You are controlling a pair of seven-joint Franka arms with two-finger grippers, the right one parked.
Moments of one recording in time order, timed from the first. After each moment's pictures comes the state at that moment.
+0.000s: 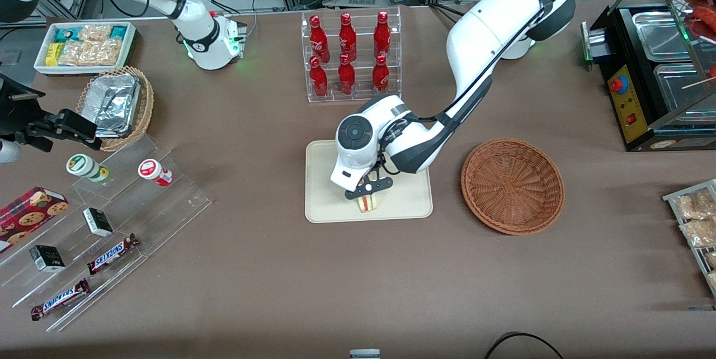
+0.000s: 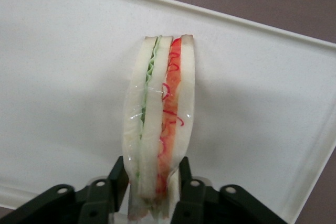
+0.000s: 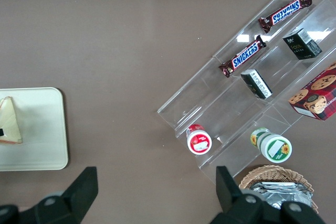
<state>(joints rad) -0.43 0.90 -0.52 -1.28 0.35 2.01 -1.24</state>
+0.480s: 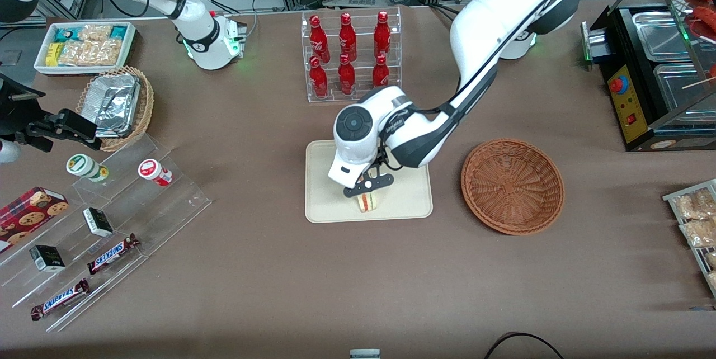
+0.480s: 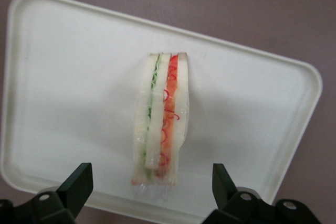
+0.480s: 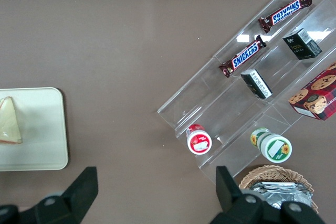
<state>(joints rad) -0.43 0.82 -0.52 -1.25 0.35 1.92 -1.24</state>
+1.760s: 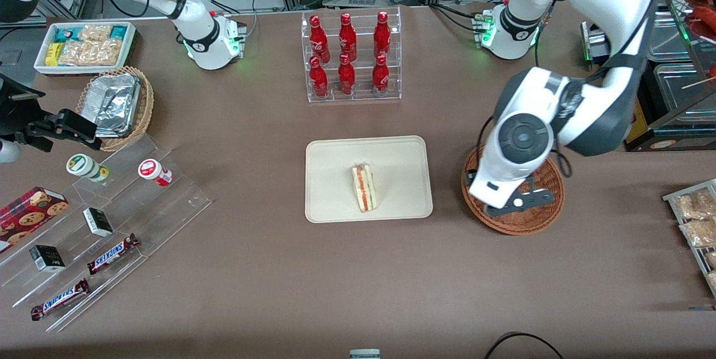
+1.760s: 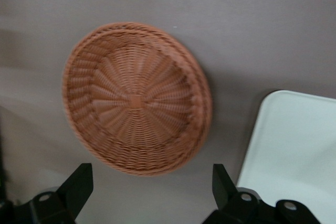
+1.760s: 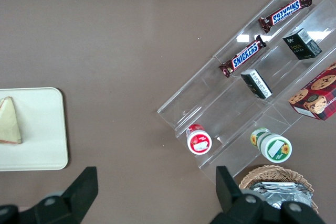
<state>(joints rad) 0.01 0.41 -0.47 -1.52 0.31 1.63 -0.69</state>
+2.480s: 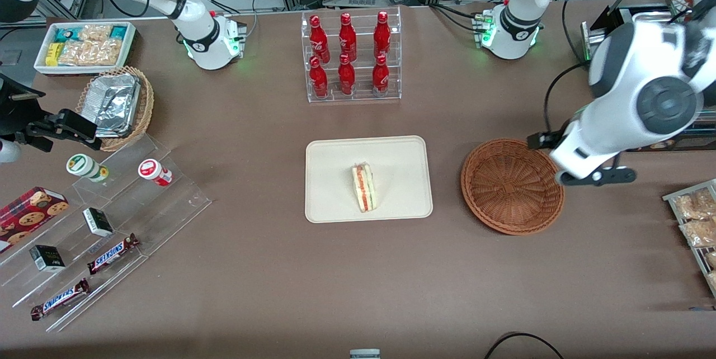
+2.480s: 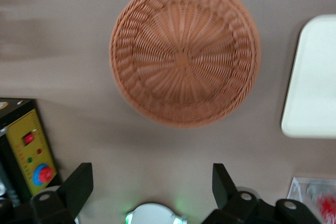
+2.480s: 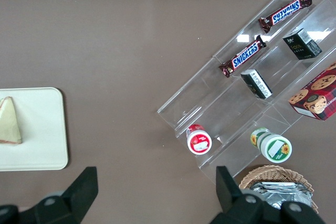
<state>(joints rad) 0.16 0.18 -0.37 -1.61 0.11 1.47 -0.21</state>
